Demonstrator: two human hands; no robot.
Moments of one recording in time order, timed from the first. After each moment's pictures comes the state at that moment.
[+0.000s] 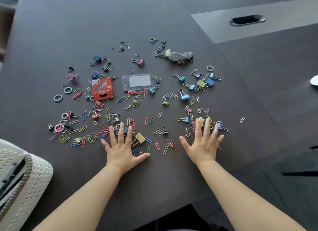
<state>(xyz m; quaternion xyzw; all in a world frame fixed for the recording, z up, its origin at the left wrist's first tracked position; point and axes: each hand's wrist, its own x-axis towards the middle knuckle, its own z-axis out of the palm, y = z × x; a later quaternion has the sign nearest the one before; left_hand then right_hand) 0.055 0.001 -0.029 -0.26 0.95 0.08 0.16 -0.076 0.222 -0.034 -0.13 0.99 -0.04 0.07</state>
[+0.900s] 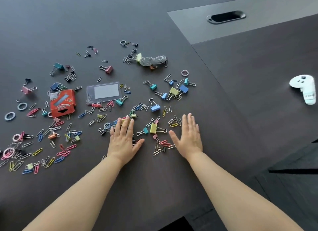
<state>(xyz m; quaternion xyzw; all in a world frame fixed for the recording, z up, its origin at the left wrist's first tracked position) -0.073 0.056 -0.031 -0.19 0.97 0.12 0.10 -0.178 0.258 -0.035 -0.19 0.96 -0.13 0.15</state>
